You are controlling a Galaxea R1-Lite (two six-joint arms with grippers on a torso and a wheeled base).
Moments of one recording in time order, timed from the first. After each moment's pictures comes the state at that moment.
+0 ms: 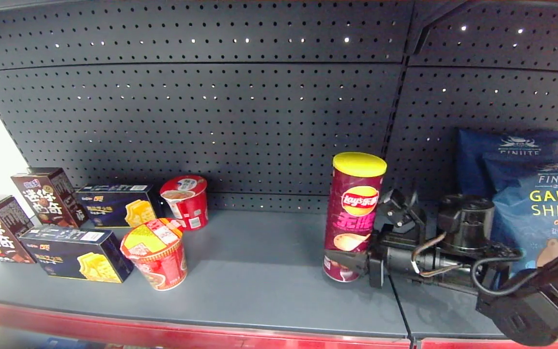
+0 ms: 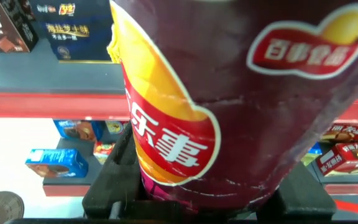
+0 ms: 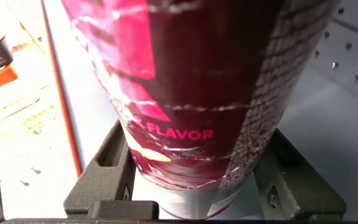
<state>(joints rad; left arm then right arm) -0.09 0.29 -0.19 0.09 0.00 -0.08 0.51 1.87 -0.60 -1.07 0.52 -0.05</state>
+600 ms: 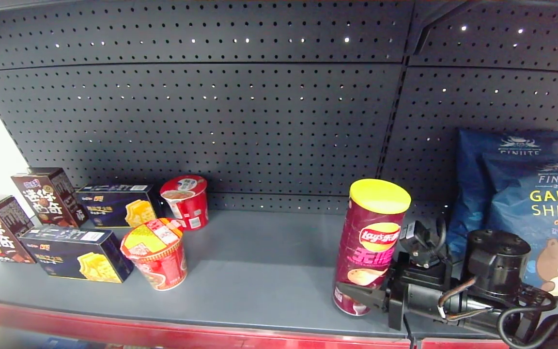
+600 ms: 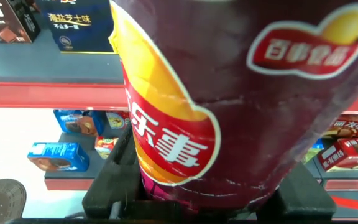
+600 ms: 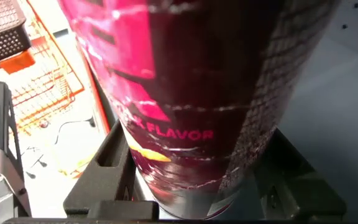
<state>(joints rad) -0.09 0.22 -0.19 0.15 0.01 -0.07 0.54 1.86 -0.35 -1.33 0.52 -0.04</state>
